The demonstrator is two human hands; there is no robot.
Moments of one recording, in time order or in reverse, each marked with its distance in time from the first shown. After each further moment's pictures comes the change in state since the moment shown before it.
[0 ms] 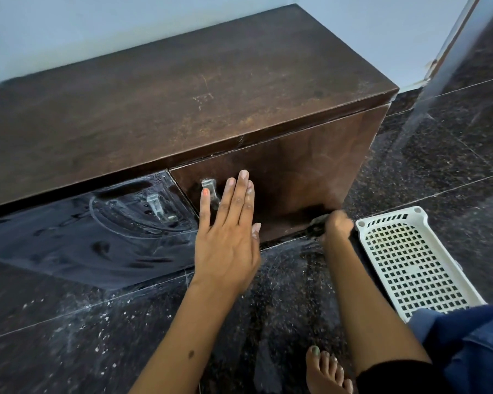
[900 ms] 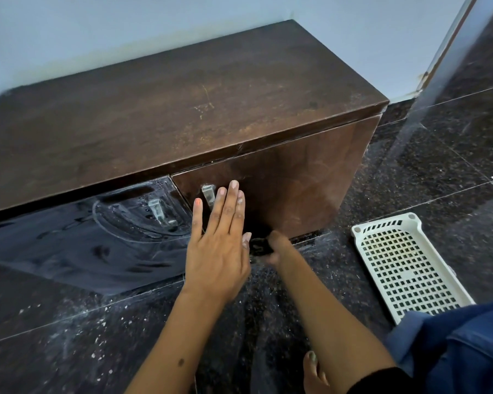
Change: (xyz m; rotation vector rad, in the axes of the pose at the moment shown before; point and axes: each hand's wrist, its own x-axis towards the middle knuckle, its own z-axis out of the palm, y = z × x) left_hand -0.007 -0.011 0.003 0.003 0.006 -0.001; right_hand -0.072 0.053 0.051 -0.119 -0.535 0.377
